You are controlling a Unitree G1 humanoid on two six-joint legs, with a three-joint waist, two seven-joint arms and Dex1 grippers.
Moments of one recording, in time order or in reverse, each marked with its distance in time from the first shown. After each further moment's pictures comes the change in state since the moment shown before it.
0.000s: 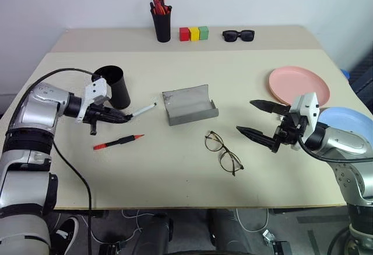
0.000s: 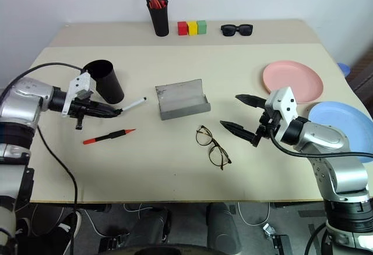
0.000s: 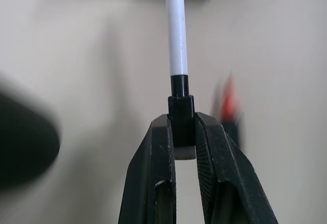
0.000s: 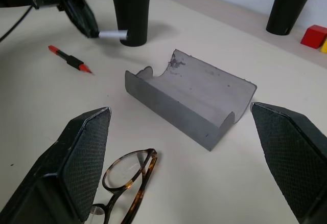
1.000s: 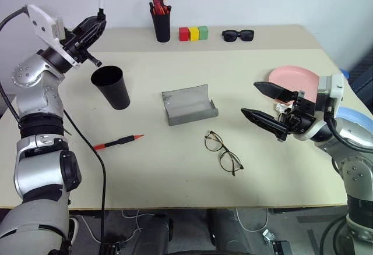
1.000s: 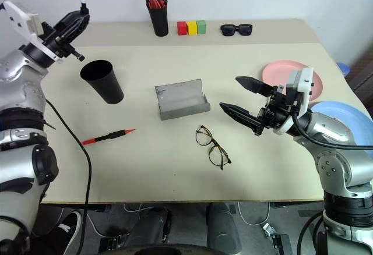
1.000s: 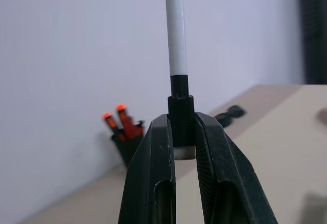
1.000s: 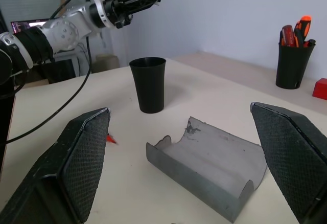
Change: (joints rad) left arm -0.164 -0.183 0.396 0.176 -0.259 -0.337 0.621; right arm -0.072 0.039 -0.076 -0.032 0.253 0.084 -0.026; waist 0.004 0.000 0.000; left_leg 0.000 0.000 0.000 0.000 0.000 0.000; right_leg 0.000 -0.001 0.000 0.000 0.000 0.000
